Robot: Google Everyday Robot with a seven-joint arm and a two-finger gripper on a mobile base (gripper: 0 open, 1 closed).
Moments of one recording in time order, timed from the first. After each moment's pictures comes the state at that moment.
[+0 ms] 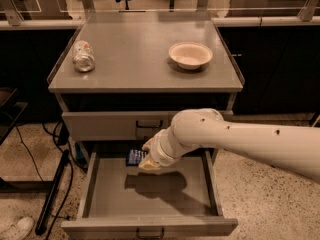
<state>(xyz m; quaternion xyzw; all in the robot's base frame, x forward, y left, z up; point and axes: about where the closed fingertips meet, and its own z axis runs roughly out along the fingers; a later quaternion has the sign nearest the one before) 0.513 0.034 0.632 -0.64 0.71 0.14 0.26</state>
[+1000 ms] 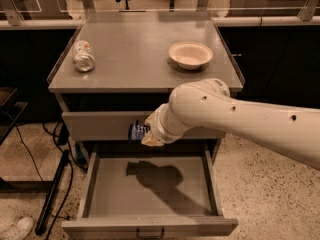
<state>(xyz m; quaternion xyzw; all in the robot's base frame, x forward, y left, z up) 0.548 0.022 0.711 -0.66 0.70 0.06 0.29</state>
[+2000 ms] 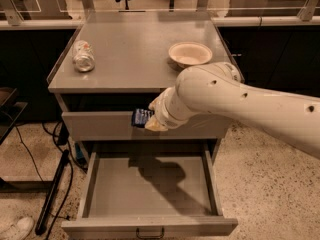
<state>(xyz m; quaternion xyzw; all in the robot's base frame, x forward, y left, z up) 0.570 0.010 0.755 -0.65 0.70 0.03 0.31</state>
